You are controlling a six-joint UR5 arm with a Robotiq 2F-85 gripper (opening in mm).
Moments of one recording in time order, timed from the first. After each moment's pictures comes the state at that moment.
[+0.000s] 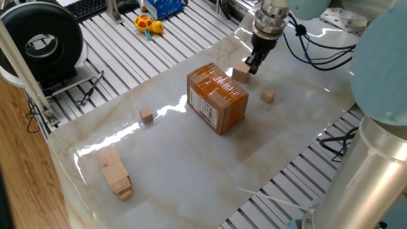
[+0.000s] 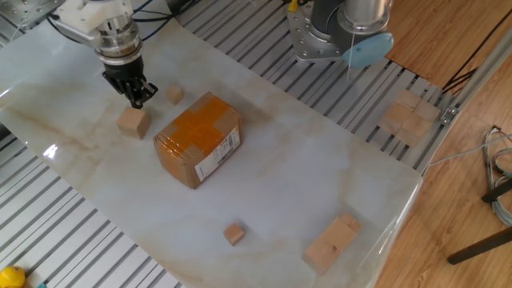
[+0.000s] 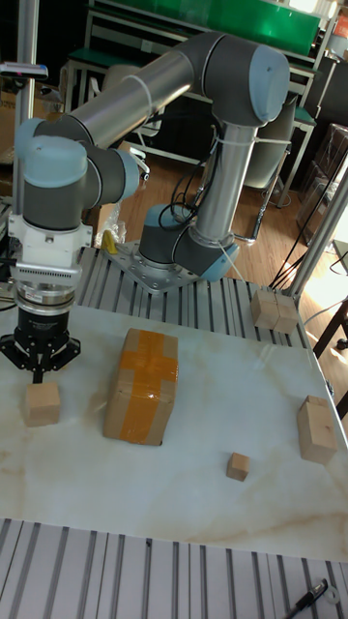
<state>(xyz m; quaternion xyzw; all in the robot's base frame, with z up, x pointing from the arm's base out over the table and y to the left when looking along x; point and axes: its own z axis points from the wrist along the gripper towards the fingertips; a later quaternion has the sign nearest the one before) 0.549 -0.183 0.032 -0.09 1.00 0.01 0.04</state>
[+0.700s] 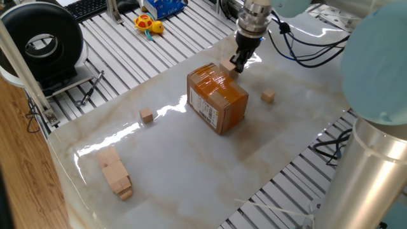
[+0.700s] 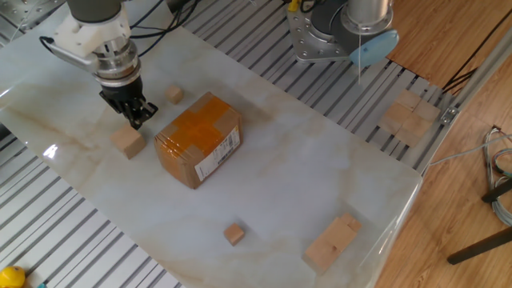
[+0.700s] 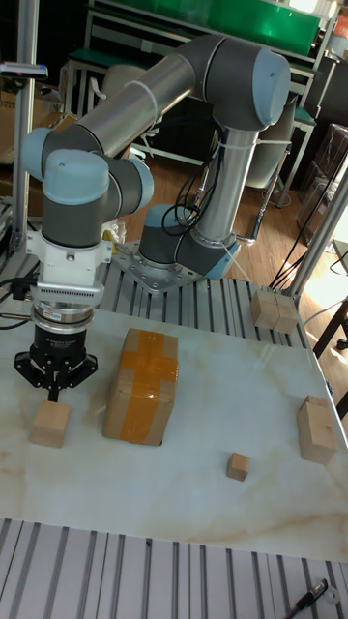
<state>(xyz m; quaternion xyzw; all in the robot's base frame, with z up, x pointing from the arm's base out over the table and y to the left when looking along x) 0.578 -0.151 0.033 -0.10 0.99 0.01 0.04</state>
